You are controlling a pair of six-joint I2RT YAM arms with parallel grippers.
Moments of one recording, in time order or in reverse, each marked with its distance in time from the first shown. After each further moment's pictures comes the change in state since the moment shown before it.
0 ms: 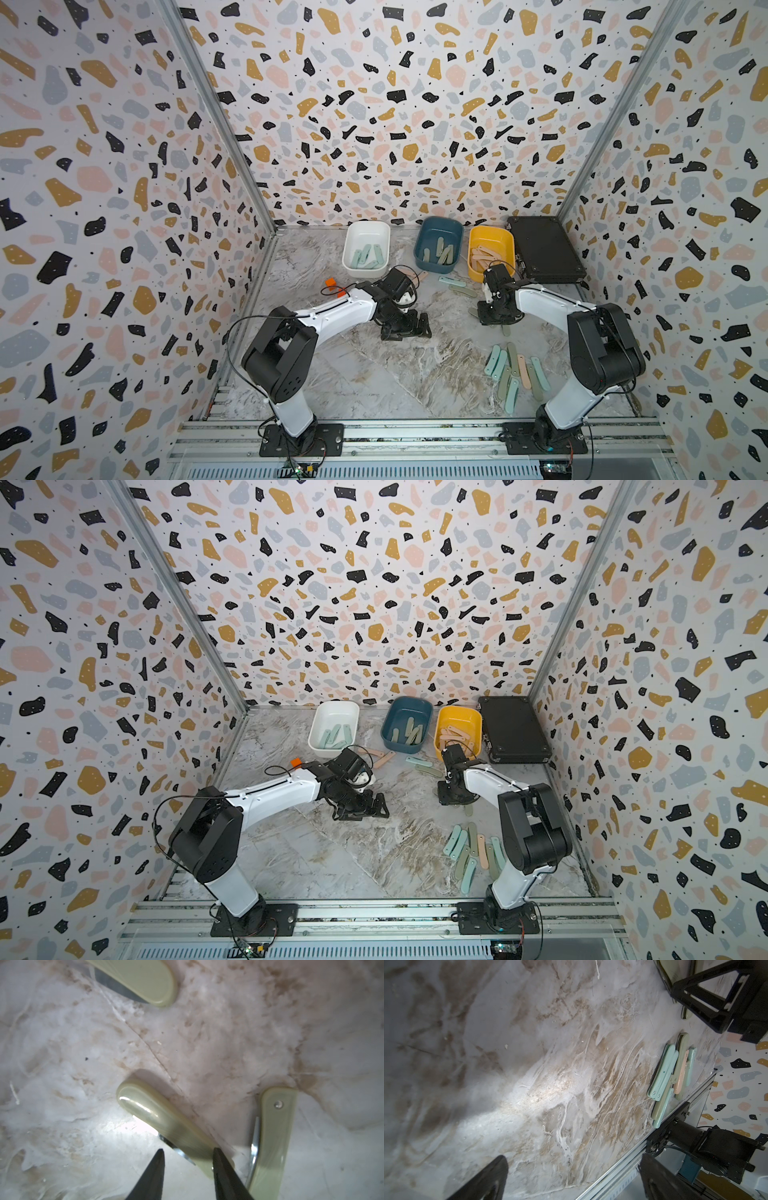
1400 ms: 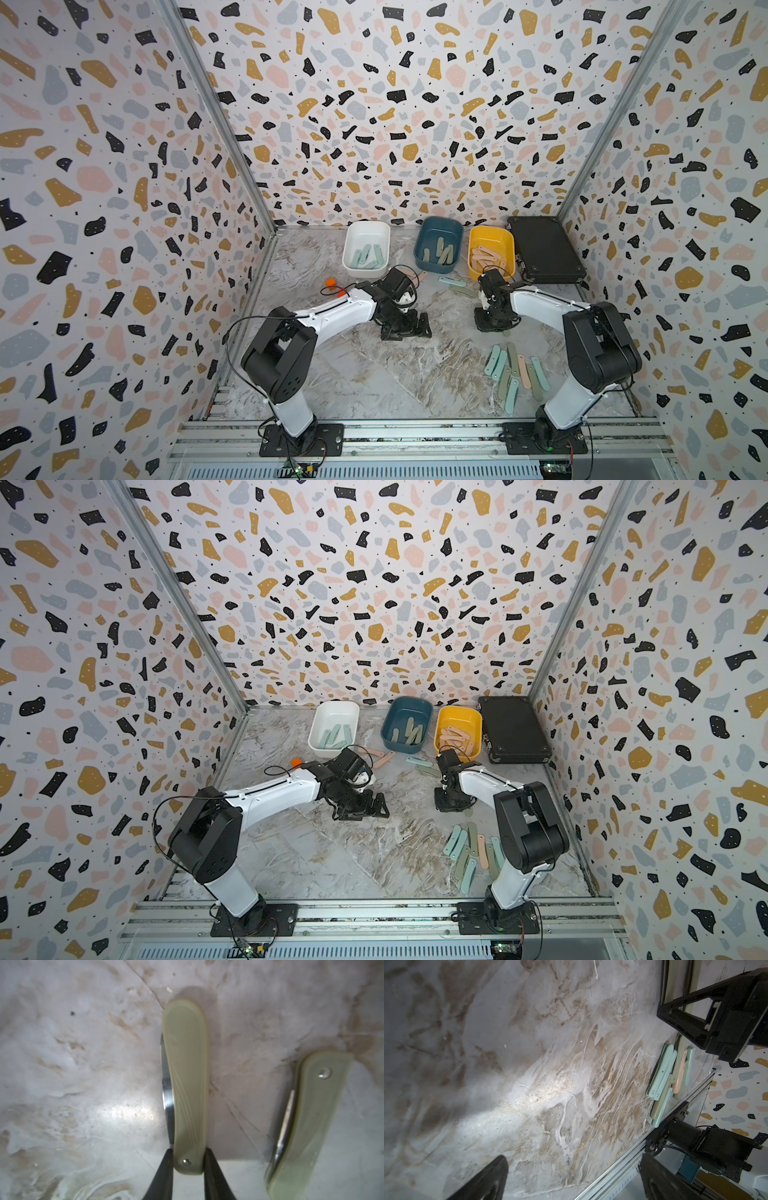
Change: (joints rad) left arm 0.002 -0.003 0.004 -0.004 0.004 0.000; right arm 0.028 0.014 -0.015 -0.042 -0.012 0.020
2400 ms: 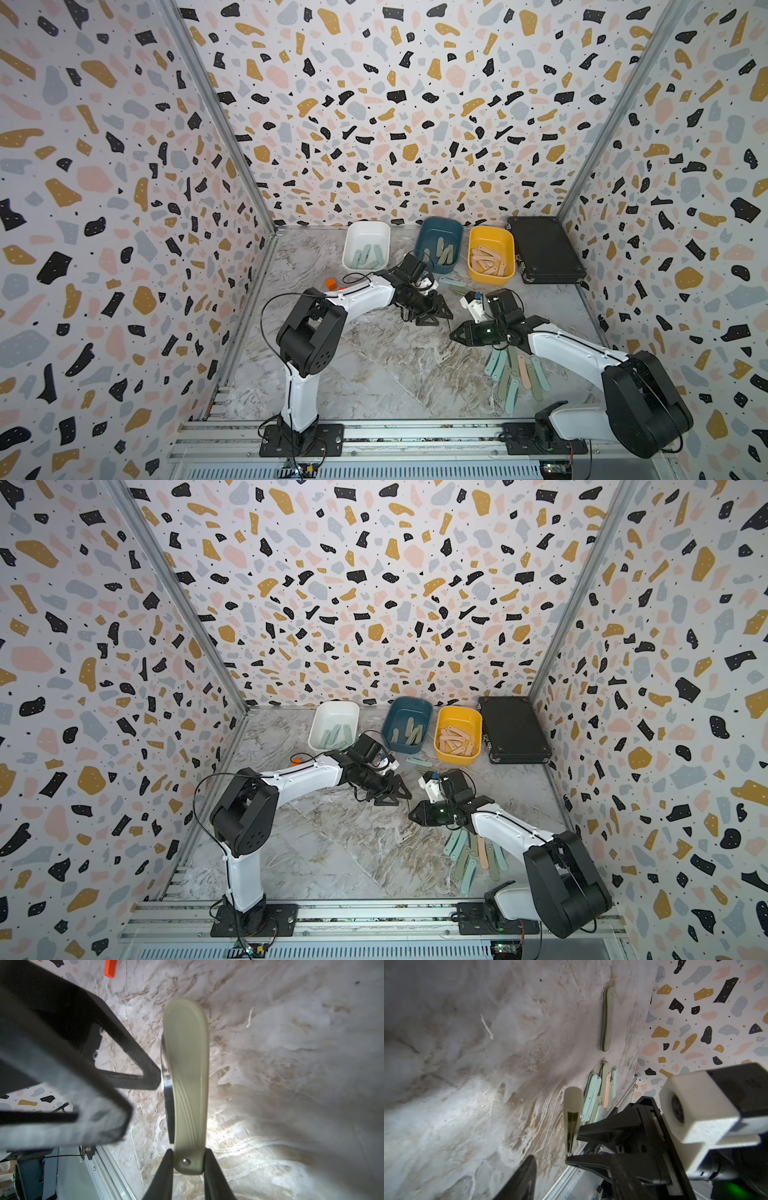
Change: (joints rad) left arm -0.006 0.256 0.236 0.191 0.296 -0.188; right arm 0.107 -0.357 -0.352 0.447 -0.538 0.116
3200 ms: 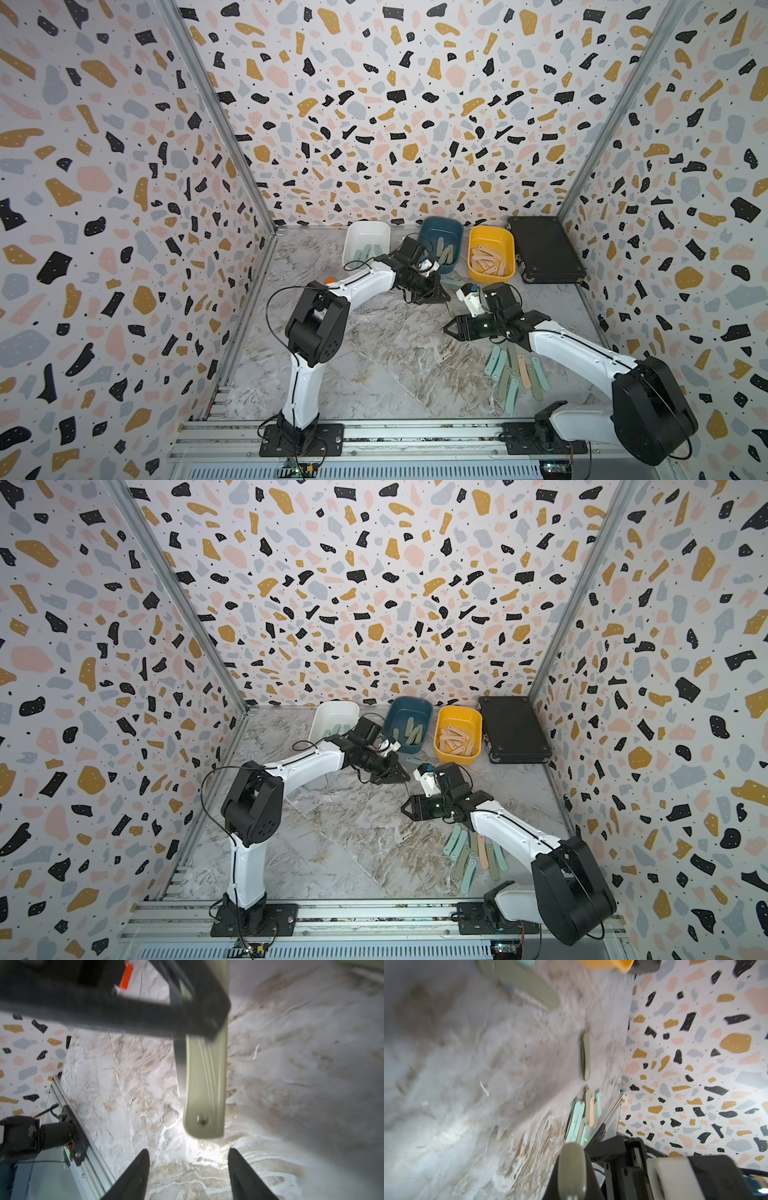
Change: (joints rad) left arm 0.090 0.127 0.305 -0.062 0.005 0.007; right arm -0.004 -0.035 0.099 -0.062 0.108 -0.058
